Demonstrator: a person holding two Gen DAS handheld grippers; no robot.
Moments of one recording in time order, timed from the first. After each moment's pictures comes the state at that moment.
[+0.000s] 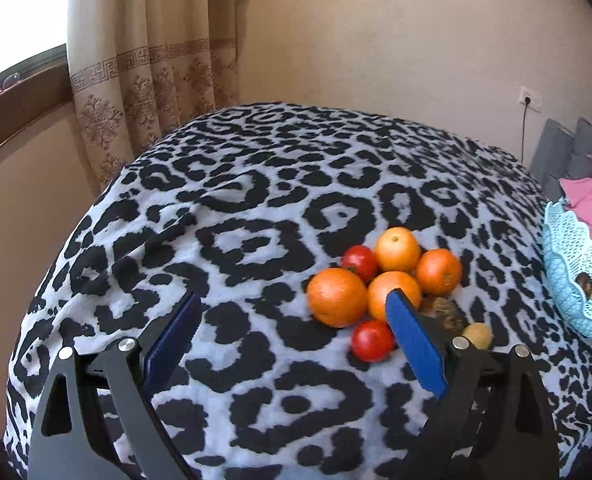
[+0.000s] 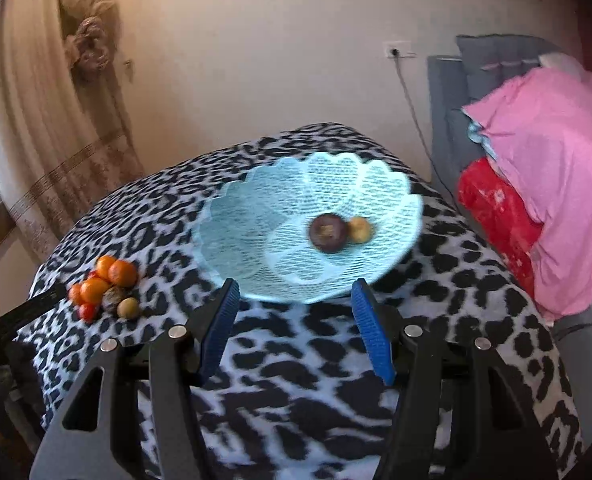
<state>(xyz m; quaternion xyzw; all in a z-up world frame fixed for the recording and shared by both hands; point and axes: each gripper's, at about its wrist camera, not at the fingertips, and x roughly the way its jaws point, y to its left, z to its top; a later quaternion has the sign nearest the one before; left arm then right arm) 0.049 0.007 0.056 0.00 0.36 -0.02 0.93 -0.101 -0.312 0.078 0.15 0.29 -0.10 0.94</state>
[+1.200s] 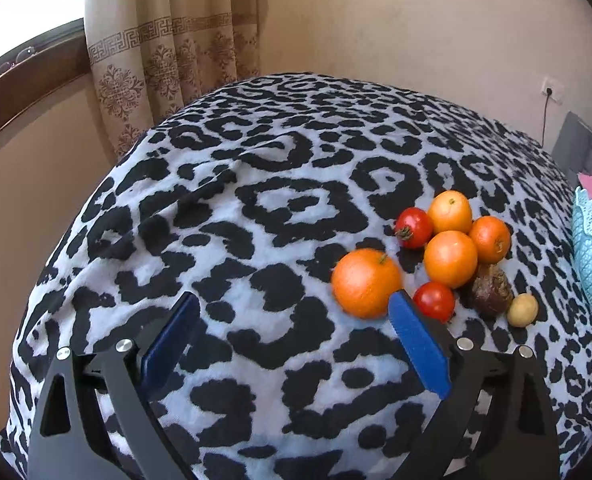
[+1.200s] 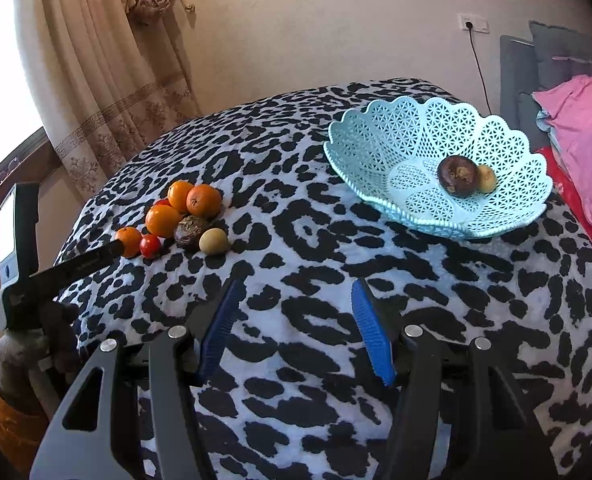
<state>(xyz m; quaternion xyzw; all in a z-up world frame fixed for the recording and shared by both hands) 0.047 0.034 0.035 -0.01 0.39 0.00 0.92 -0.075 -0.232 0.053 0.13 0.36 0.01 0.92</state>
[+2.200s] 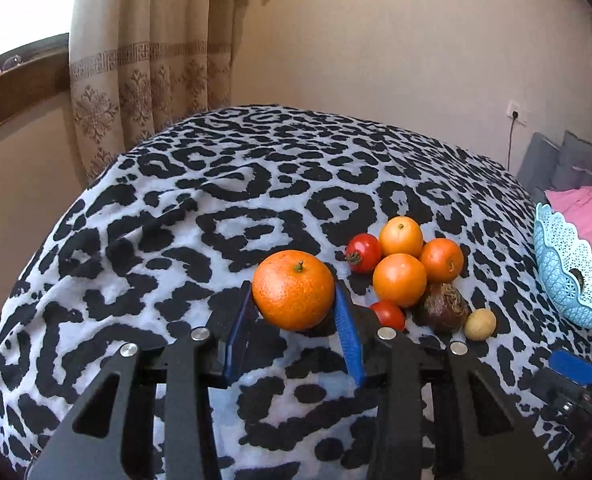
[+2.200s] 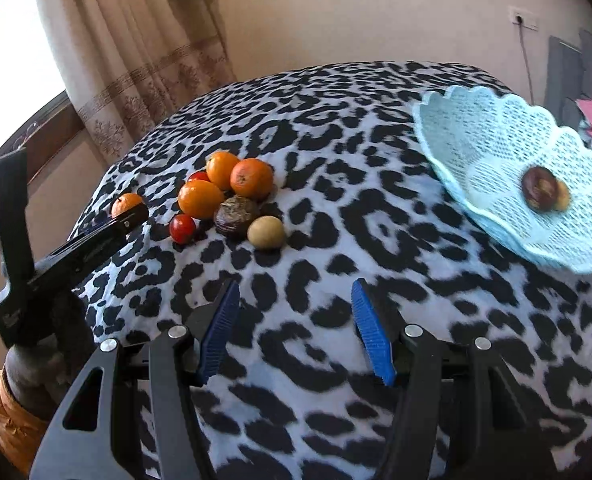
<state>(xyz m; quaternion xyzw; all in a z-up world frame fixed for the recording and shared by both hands) 0.037 0.027 0.041 -0.03 0.33 -0.06 0.94 -0.026 -0.190 0.045 0.10 0.41 0.08 0.90</state>
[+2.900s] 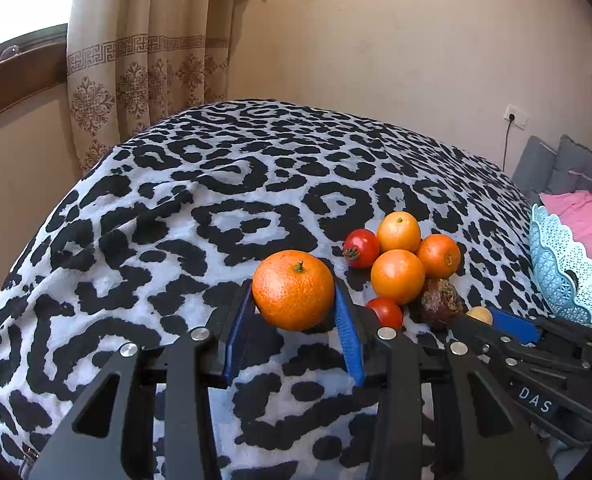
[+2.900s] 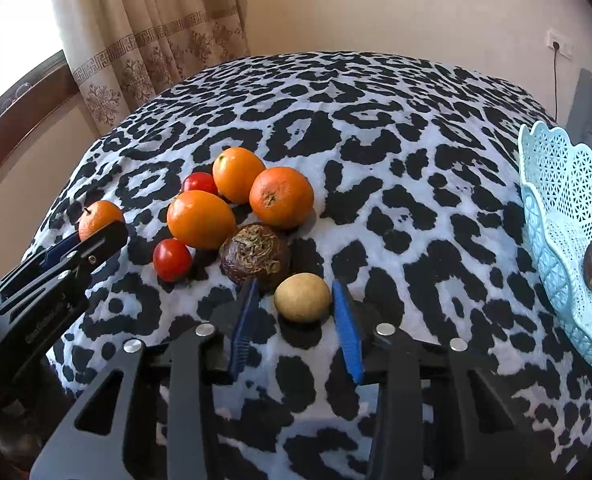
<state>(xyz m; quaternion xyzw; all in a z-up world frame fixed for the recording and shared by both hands) 0.037 0.029 0.037 -0.05 0.34 -0.07 0.94 0.045 -0.146 0.028 0.04 0.43 0.08 0.90</state>
